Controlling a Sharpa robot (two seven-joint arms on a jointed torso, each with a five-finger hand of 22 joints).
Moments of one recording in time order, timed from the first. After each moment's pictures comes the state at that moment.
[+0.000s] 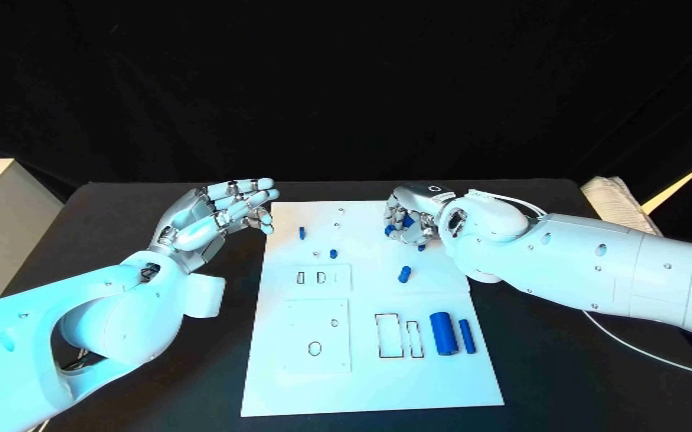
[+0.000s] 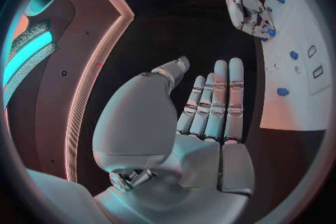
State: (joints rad) left arm 1.19 -1.03 -0.01 1.77 0.02 -0.31 0.54; left_hand 1.39 -0.17 0.44 0.08 0.10 0.82 0.21 0.21 0.17 0.98 0.17 0.08 0.07 0.96 0.11 0.69 0.54 0.17 0.83 0.20 0.94 0.42; right arm 1.34 -0.70 -0.16 1.36 -1.56 -0.32 -0.20; right_hand 1.29 -0.18 0.60 0.00 0.16 1.09 0.11 0.25 0.33 1.27 0.04 0.13 0.19 1.47 -0.03 1.34 1.15 0.05 1.47 0.08 1.47 1.31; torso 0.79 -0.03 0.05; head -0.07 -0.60
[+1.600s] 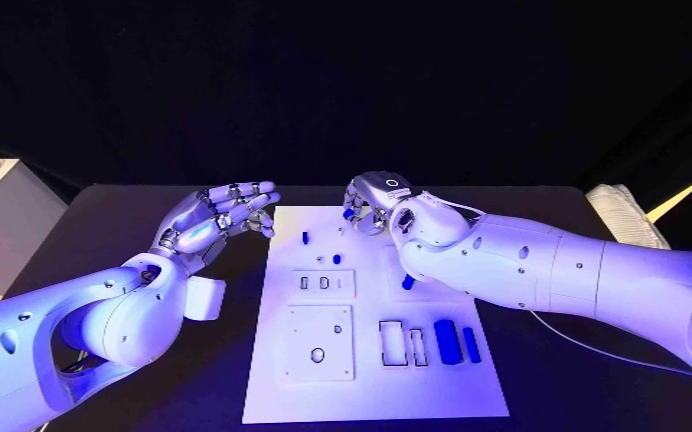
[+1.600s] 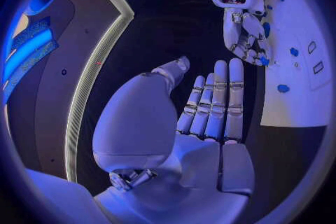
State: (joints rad) left arm 1.20 -1.03 -0.01 1.76 0.02 -0.30 0.53; left_hand 1.39 -0.17 0.44 0.07 0.10 0.82 0.21 0.21 0.17 0.98 0.17 0.08 0.07 0.95 0.11 0.69 0.54 0.17 0.82 0.20 0.95 0.43; right arm 1.33 -0.48 -0.15 1.21 -1.61 -0.50 -0.30; right_hand 1.29 -0.18 0.61 -0.01 0.17 1.09 0.11 0.25 0.33 1.27 0.04 0.12 0.21 1.47 -0.03 1.34 1.14 0.05 1.47 0.08 1.47 1.31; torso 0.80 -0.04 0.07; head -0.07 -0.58
